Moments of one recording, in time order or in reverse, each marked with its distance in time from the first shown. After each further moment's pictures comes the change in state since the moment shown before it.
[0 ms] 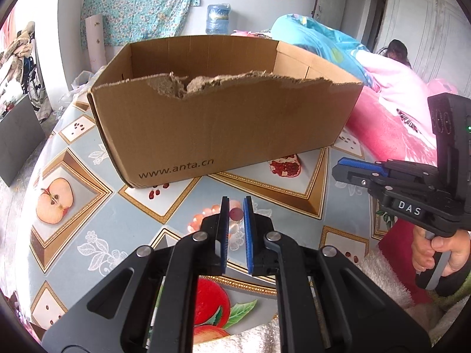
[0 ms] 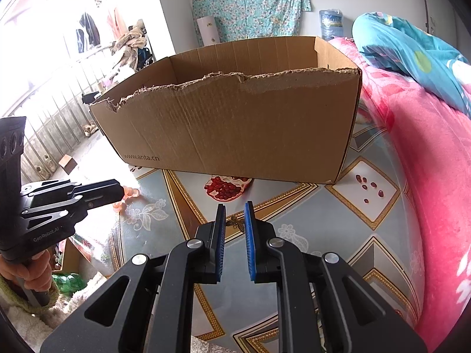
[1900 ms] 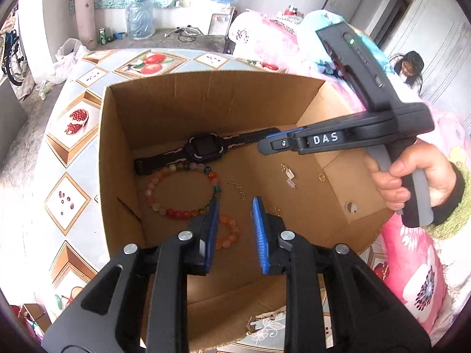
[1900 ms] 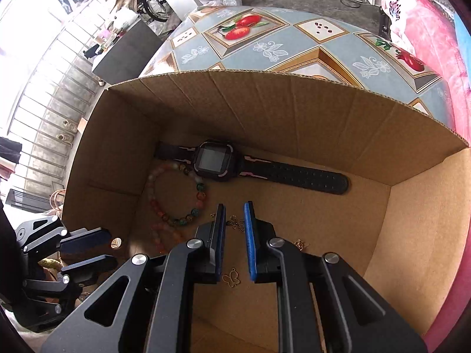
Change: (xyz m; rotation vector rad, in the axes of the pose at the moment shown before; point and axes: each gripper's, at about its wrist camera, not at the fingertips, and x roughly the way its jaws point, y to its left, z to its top) left arm 0.061 0.063 0.161 -0.113 0.209 -0.085; right arm 0.175 -0.022 0.222 0.024 0.529 0.177
